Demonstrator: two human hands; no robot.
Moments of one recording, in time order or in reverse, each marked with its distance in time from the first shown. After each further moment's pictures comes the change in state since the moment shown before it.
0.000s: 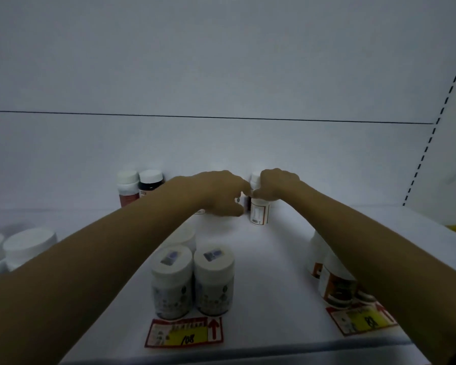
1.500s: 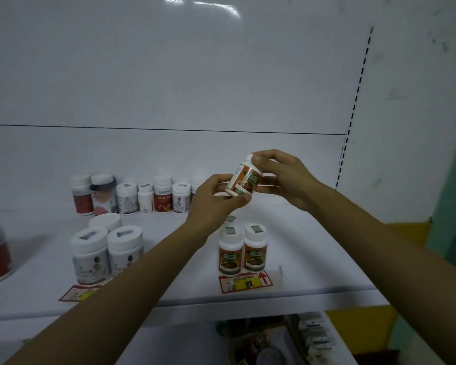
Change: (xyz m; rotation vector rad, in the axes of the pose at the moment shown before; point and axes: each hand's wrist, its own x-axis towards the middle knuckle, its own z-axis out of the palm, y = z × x) left_hand 0.006 0.178 0.022 -1.306 0.665 -0.226; right_hand -0.150 0.152 -0.050 1.461 0.151 -0.177
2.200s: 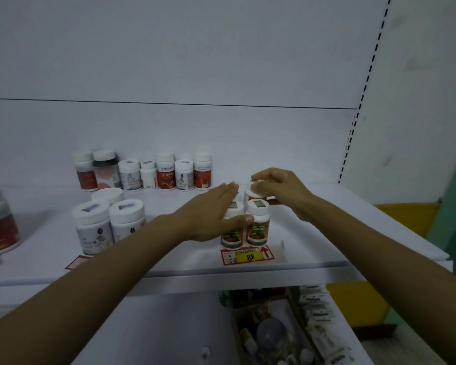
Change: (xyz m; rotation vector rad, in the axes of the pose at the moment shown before) left_hand -0.018 -0.030 -0.018 1.025 -0.586 0.129; right_hand -0.010 0.075 -0.004 -0.271 -0.036 0.078
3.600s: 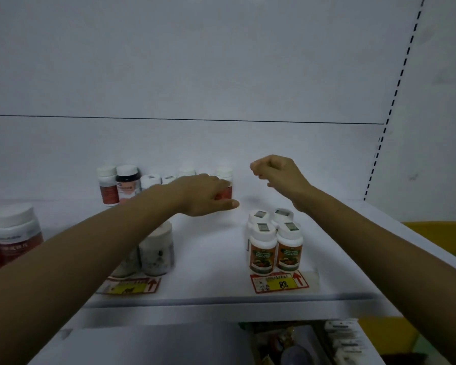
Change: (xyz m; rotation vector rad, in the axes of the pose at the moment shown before) left_hand 0.018 -0.065 -0.067 0.249 0.004 -0.071; right_hand 0.042 -0.056 0.041 -0.074 0.105 -0.122
